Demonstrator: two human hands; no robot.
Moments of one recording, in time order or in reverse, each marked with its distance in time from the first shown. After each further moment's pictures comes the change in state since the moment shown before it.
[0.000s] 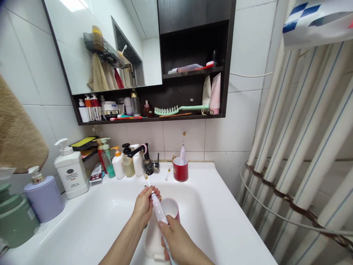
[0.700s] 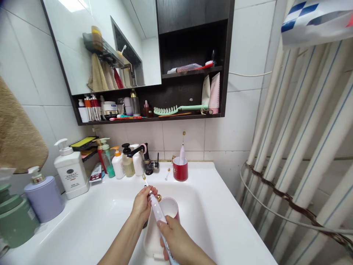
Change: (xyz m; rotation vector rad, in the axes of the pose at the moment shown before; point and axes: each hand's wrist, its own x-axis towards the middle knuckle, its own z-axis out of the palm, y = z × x) left_hand 0.003 -0.002 -0.002 -0.016 0.053 0.002; right_hand -0.001 -0.001 0.000 -0.009 -0.023 0.027
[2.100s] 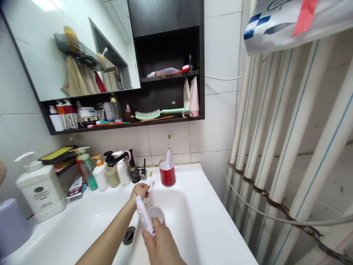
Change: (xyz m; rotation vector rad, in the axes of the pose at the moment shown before) left_hand 0.057 -0.006 0.035 1.202 -0.051 0.151; right_hand 0.004 0.007 -0.016 -0.249 0.249 -0.304
